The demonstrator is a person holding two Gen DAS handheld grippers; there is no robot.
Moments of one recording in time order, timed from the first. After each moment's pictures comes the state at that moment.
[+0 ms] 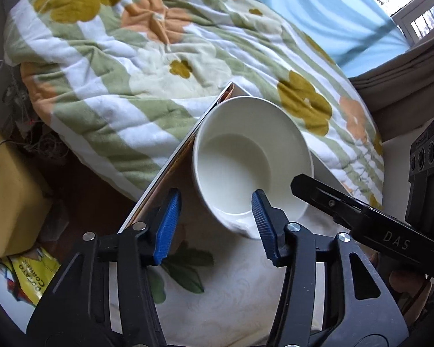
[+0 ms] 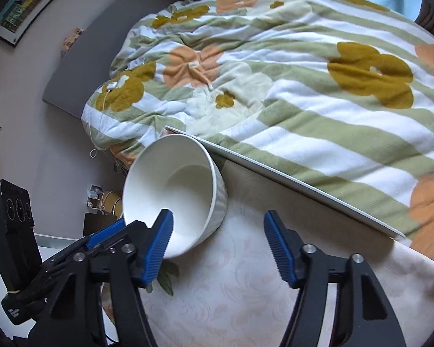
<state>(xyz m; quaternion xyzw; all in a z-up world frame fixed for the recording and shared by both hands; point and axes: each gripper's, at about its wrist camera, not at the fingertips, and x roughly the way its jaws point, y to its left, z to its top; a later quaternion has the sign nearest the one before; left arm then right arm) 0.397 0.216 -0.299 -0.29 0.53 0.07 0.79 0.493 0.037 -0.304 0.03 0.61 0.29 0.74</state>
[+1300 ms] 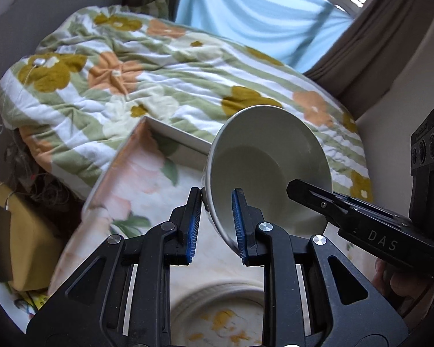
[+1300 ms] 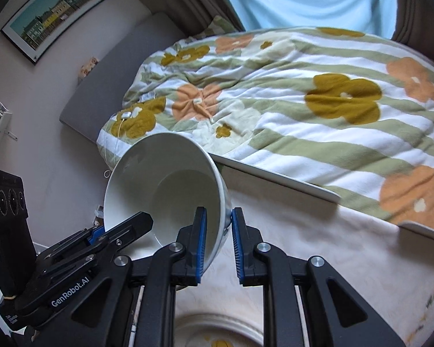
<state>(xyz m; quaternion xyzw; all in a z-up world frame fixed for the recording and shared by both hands) 0.332 0.093 -0.165 -0.19 0.46 0.01 0.87 0.414 -0.054 -0.195 0.07 0.53 0.28 0.80</state>
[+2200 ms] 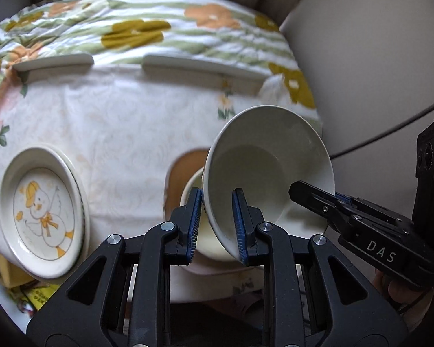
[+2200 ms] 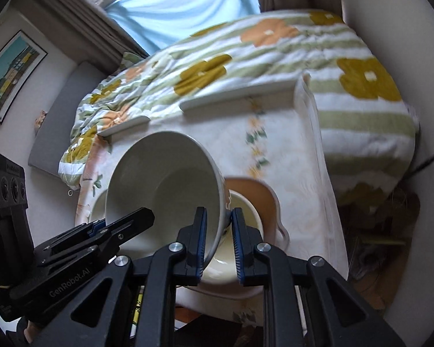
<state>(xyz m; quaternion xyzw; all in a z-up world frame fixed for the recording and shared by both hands) 0.204 -0.228 -0.190 -0.09 0.56 -0.15 0.81 0.208 -0.359 -0.201 0.16 0.55 0.11 0.82</state>
